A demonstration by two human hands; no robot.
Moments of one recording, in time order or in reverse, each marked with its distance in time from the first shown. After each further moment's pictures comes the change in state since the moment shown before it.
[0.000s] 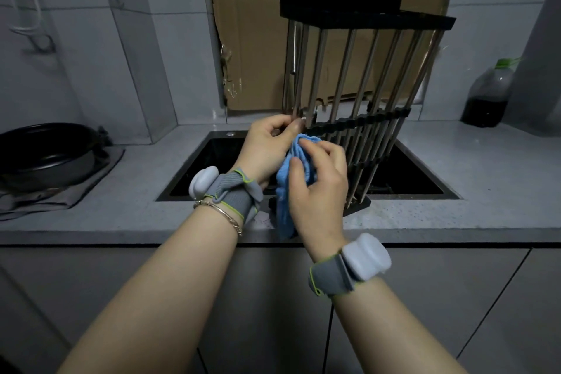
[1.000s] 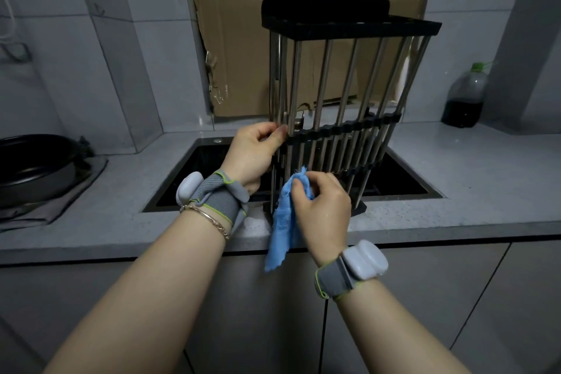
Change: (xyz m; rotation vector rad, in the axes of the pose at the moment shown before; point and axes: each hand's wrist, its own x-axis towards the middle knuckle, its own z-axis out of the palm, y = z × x) left_hand 0.003 -0.002 0.000 -0.047 -0.010 -0.050; right_hand -0.007 0.033 -0.010 -0.212 0.001 0.203
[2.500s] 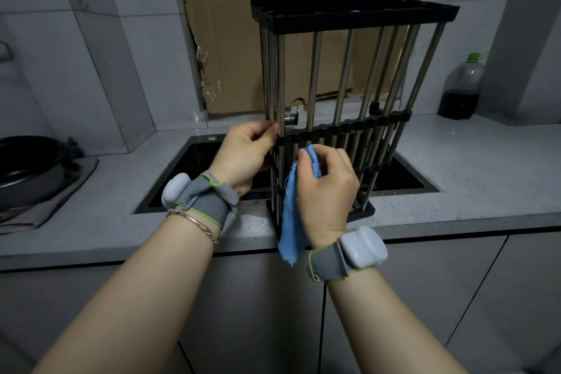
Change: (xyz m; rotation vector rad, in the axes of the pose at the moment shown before) left_hand 0.002 0.000 0.003 -0.033 -0.016 -0.121; right_hand 0.021 -0.011 -0.001 0.094 0.264 -0.121
